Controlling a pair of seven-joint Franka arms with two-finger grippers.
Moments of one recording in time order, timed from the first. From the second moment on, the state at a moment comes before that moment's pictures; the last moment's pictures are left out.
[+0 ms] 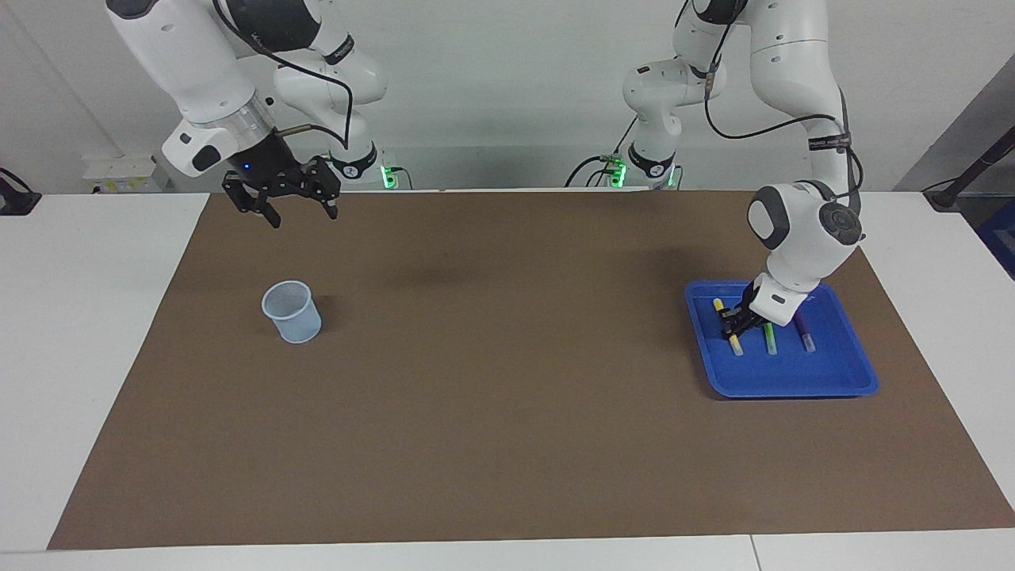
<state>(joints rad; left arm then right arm) 0.16 0.25 -0.14 -2.09 -0.08 2.33 -0.01 0.12 -0.08 -0.05 -1.75 0.19 1.68 0.09</state>
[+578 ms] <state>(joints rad) 0.15 0.25 -0.15 -2.09 -0.08 2.33 -0.02 0.20 -0.08 -0.04 -1.83 0.33 1.87 0.38</state>
